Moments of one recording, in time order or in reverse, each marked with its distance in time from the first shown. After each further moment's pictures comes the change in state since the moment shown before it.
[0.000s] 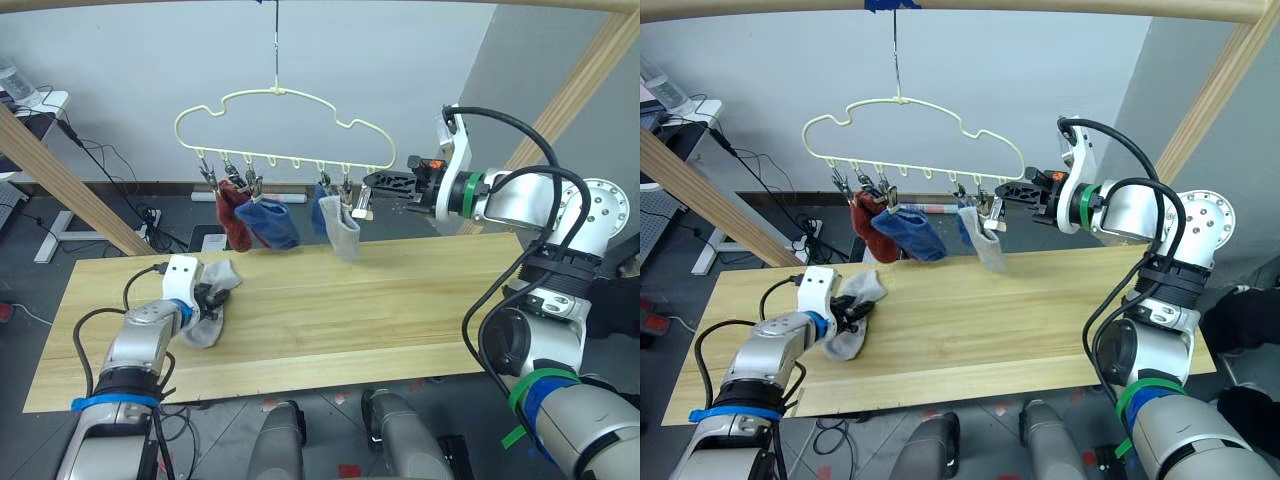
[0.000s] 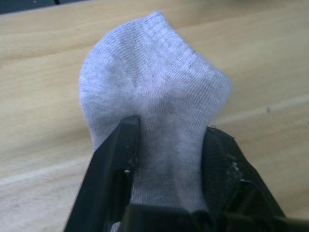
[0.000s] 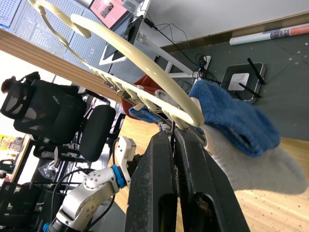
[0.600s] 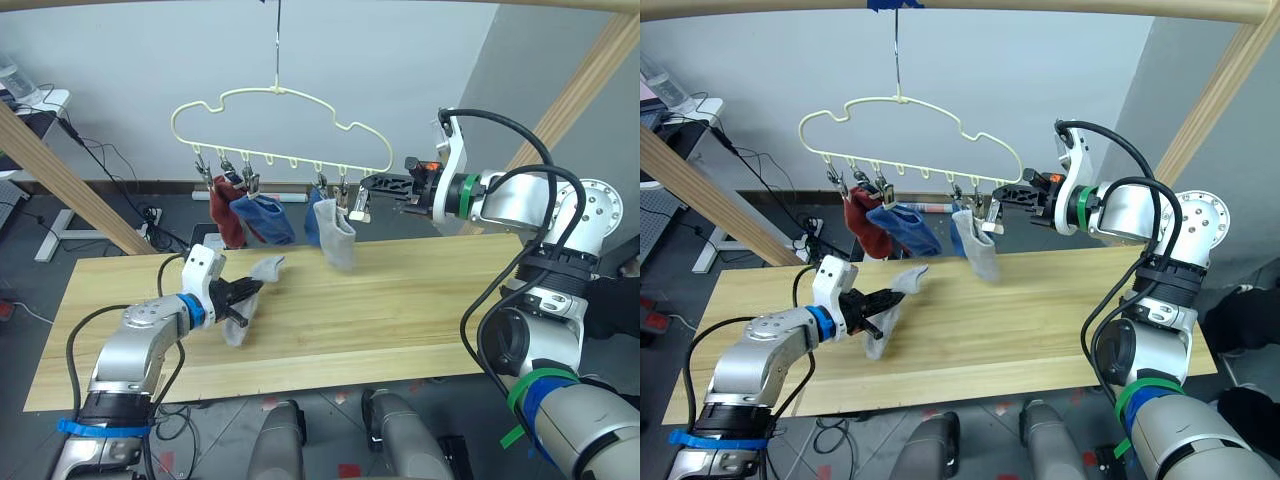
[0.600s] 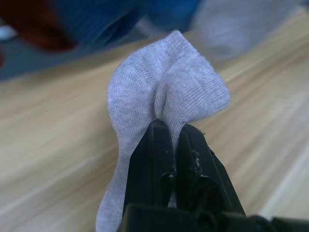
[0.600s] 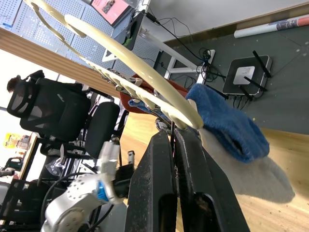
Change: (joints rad) left arm 0.131 0.027 0.012 -0.531 -0.232 0.145 -0.268; right arm -0.003 0.005 -0.001 0.037 -0.002 0.000 0.007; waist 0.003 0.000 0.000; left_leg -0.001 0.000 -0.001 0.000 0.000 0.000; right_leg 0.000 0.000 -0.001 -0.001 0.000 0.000
